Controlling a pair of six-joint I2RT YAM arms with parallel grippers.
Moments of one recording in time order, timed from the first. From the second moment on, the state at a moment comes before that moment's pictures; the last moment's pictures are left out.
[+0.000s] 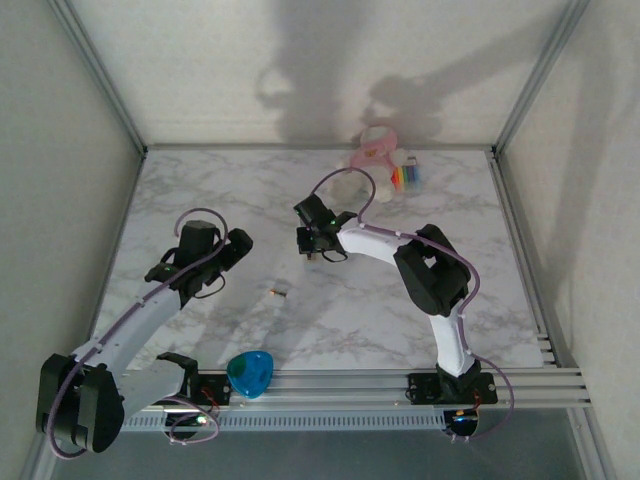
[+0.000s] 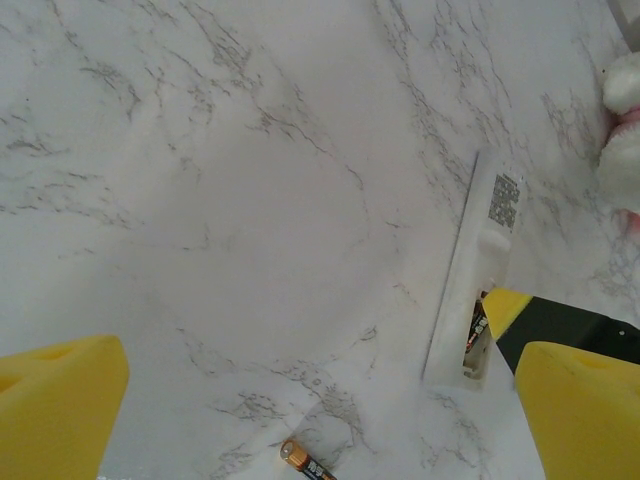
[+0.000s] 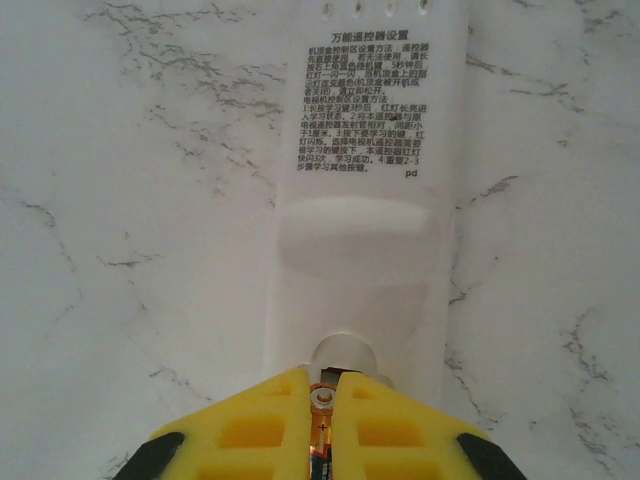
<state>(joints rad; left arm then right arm) -0.23 1.07 0.65 -0.38 0.02 -0.94 0.79 2.06 1.45 -0.39 0.07 0.54</state>
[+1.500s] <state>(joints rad) -0.23 1.06 0.64 -0.37 0.04 -0.94 0.81 2.00 1.45 -0.48 0.08 0.55</state>
